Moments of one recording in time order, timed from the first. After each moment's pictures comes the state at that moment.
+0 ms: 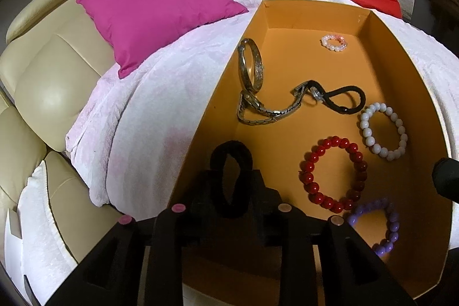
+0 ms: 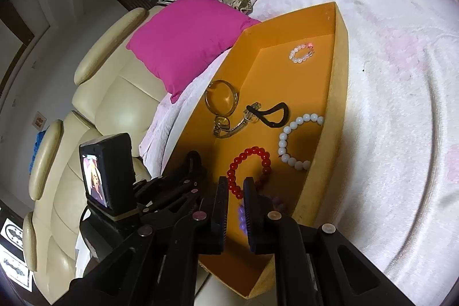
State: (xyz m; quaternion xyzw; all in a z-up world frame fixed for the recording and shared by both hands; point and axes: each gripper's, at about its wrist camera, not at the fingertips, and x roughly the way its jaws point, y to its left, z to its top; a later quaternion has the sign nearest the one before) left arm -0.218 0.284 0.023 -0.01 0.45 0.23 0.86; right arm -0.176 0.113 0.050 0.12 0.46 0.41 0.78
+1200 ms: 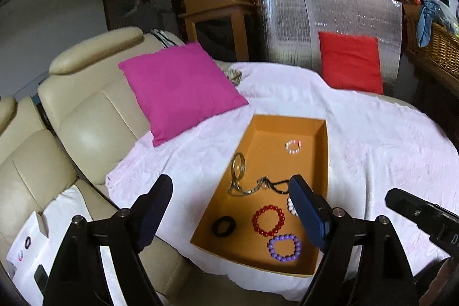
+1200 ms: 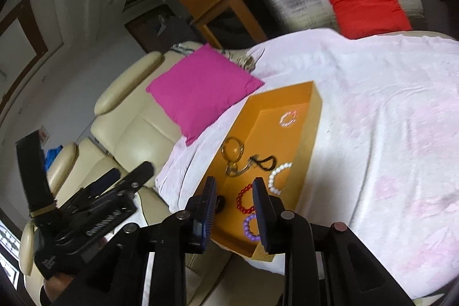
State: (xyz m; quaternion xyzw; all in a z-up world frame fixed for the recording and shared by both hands) left arm -0.295 0.207 0.192 -0.01 0.29 0.26 0.92; right arm -0.217 0.020 0.148 0.15 0.36 0.39 0.83
